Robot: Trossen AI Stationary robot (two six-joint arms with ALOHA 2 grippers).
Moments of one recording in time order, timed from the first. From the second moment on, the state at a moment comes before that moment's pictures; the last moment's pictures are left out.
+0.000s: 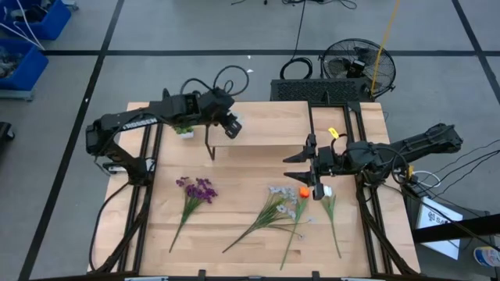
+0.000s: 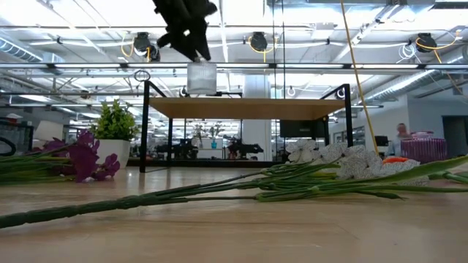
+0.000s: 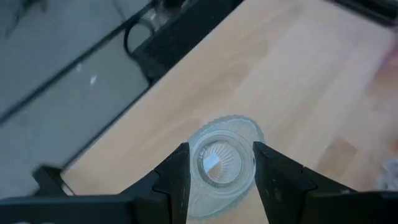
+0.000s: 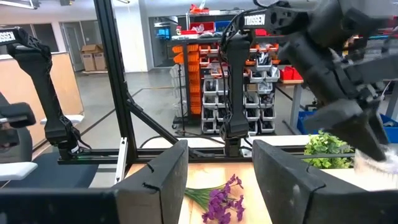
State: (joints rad) left arm 0.30 1.52 1.51 -0.82 -0.28 -0.32; right arm 0.28 1.02 0.85 0.19 0.23 0.07
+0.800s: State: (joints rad) left arm 0.29 1.62 1.51 -0.81 -0.32 -0.45; right arm 0.28 1.02 0.85 0.19 0.23 0.07
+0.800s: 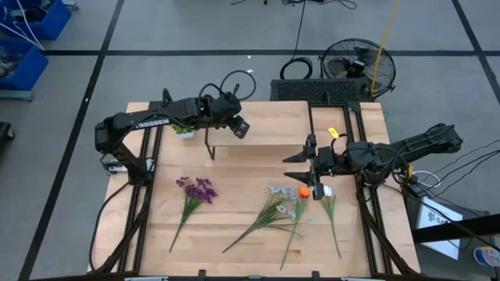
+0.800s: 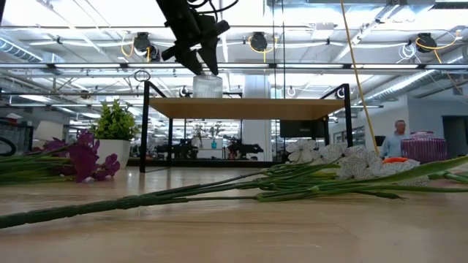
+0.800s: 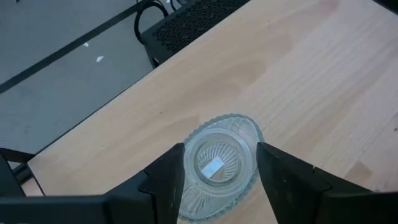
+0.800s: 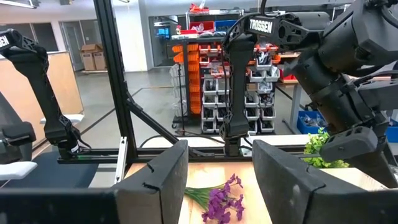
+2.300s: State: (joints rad) left arm 0.24 1.55 1.91 -0.80 -0.26 -0.25; right arm 0.23 1.04 1.19 -1.54 0.15 0.50
